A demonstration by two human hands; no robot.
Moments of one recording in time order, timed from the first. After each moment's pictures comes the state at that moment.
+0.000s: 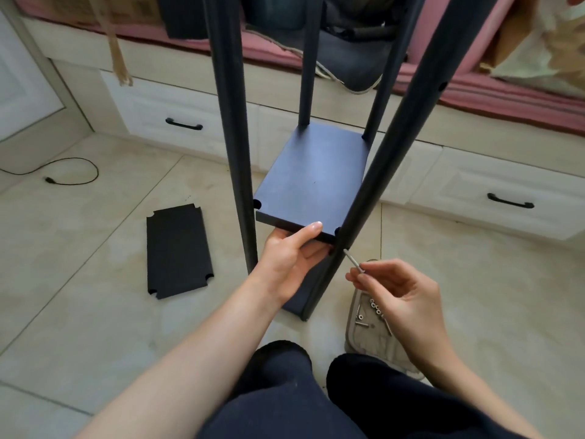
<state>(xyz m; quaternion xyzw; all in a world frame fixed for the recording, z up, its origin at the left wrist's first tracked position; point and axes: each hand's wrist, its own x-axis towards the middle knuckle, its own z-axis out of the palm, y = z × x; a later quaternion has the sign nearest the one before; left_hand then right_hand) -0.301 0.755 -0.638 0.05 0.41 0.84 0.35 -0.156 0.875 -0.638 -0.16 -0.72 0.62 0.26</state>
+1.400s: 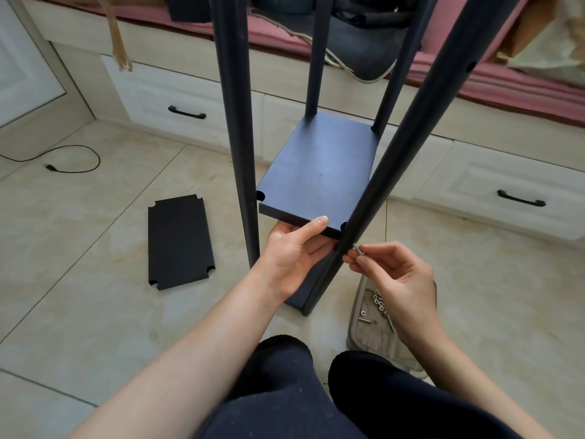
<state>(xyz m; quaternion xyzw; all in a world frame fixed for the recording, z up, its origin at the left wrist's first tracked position) -0.302 0.751 -0.643 0.06 0.39 0.84 0.36 -0.182 0.876 -0.647 -0.17 -0.67 0.68 0.26</state>
